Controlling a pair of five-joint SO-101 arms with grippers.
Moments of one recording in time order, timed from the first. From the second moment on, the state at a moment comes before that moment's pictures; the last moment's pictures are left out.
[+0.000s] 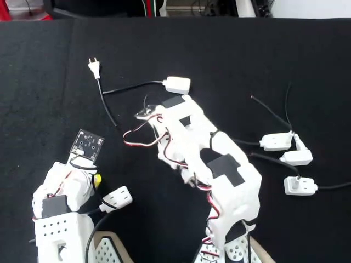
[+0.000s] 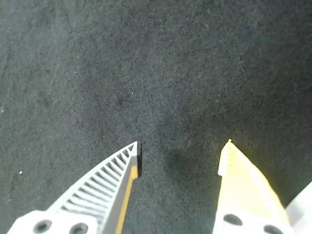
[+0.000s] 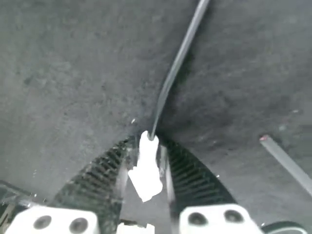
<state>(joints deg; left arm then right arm) -19.1 -83.8 91.1 55.3 -36.0 -26.4 21.9 13.8 83.1 21.1</state>
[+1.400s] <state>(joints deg) -19.1 -83.8 91.1 55.3 -36.0 -29.7 28.9 9.3 88.0 17.3</state>
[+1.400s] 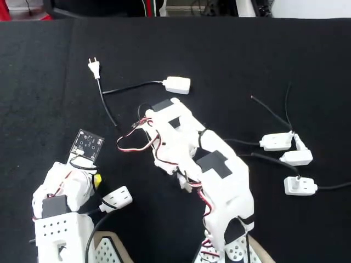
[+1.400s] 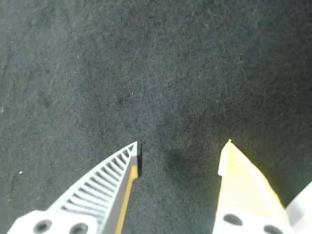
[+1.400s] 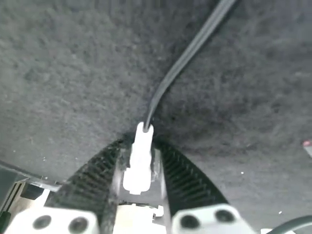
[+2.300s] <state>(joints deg) -15.6 -83.8 91.1 55.3 -34.2 -40.1 -35.4 44.3 51.0 -7.7</state>
